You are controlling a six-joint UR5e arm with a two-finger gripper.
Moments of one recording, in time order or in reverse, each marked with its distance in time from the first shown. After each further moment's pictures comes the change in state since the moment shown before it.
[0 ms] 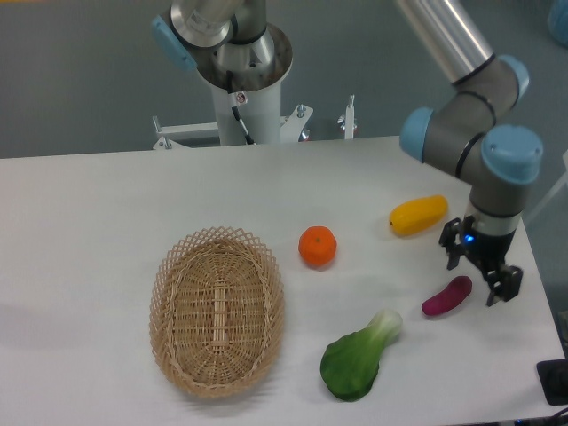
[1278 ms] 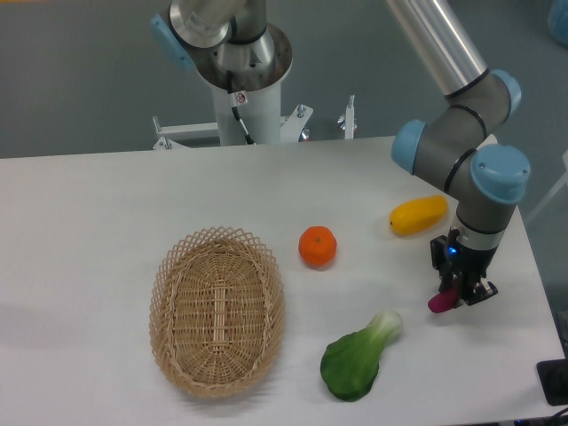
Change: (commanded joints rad) arm -0.038 -0.136 -0.044 -0.008 -0.012 0.086
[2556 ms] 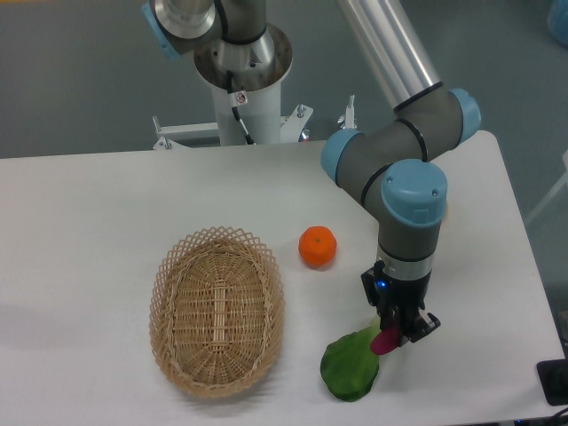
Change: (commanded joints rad) arm -0.227 0.081 0.080 -0.021 0.054 -0.380
